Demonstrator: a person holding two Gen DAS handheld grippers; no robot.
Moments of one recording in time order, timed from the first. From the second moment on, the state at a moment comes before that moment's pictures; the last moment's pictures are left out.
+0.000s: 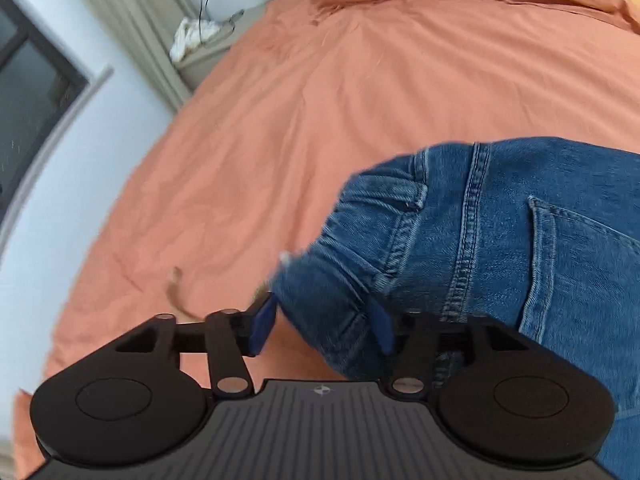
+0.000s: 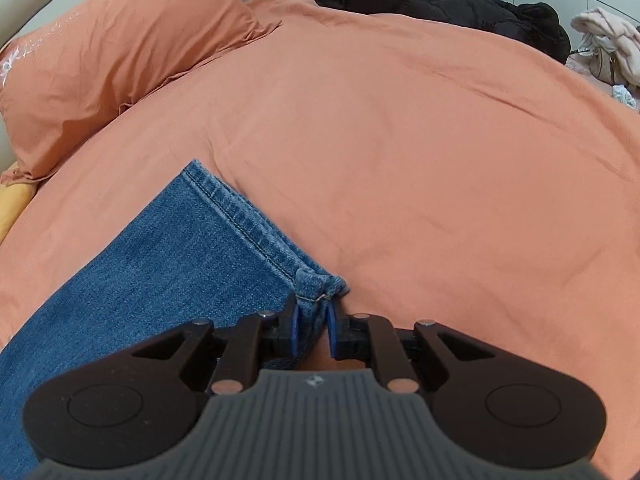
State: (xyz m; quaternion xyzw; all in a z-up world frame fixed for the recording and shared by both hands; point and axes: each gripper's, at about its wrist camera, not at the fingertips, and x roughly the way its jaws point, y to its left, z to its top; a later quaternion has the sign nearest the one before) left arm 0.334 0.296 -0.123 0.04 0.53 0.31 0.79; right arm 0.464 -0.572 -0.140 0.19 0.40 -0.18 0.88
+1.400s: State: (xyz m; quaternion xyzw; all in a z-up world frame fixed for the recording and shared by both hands) left arm 0.526 -0.158 -0.153 0.19 0.45 -0.17 0.86; right arm 0.462 -0.583 -0.114 0.13 0.41 -0.05 0.90
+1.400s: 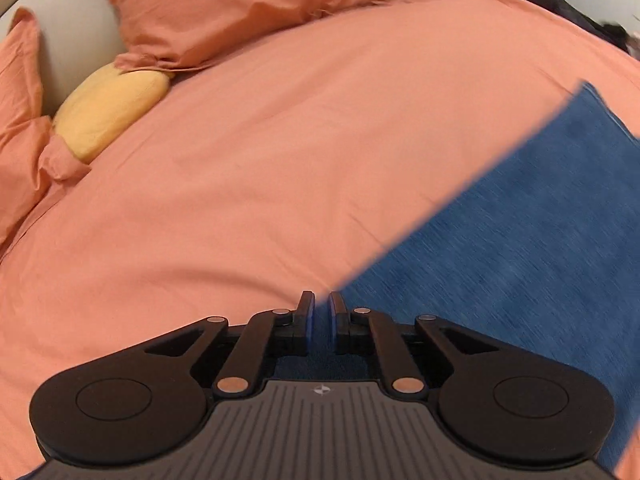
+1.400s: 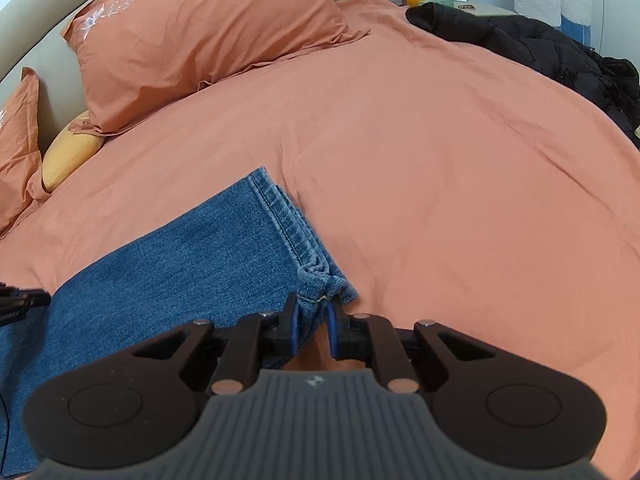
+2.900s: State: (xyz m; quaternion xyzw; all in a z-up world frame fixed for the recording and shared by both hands) left arm 0.314 0.067 -0.093 -0.04 0.45 -0.14 0.88; right arm 0.401 -0.134 -0.032 0.02 0.39 0.25 0.89
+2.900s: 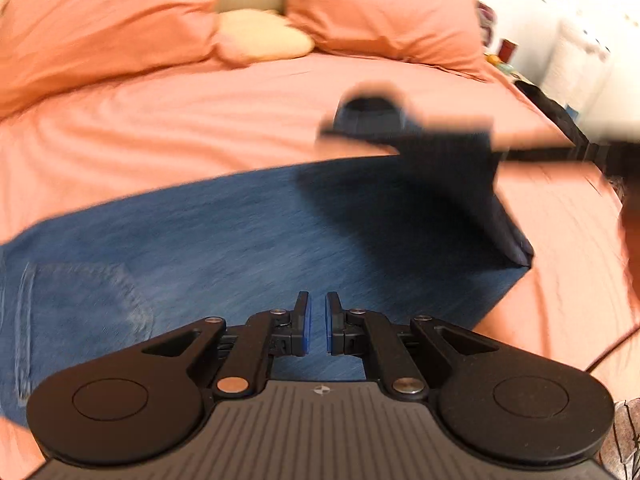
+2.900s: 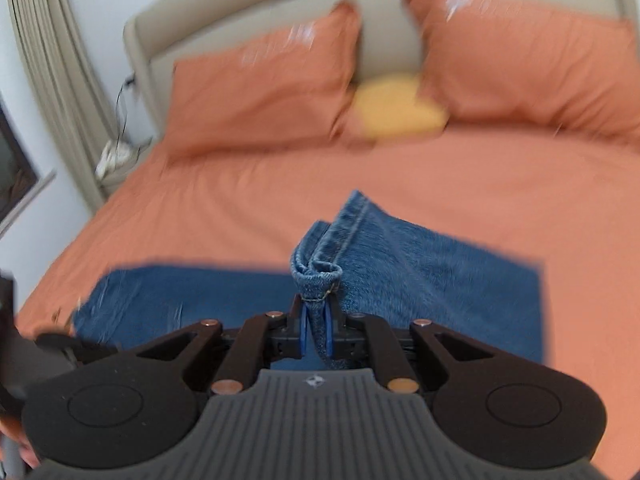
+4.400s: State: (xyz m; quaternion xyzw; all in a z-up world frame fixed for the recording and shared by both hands) left arm 0.431 0.070 -0.169 -0.10 0.43 -0.15 0.89; right arm 0.549 -0.237 -0.130 -0.01 0.47 0.11 0.88
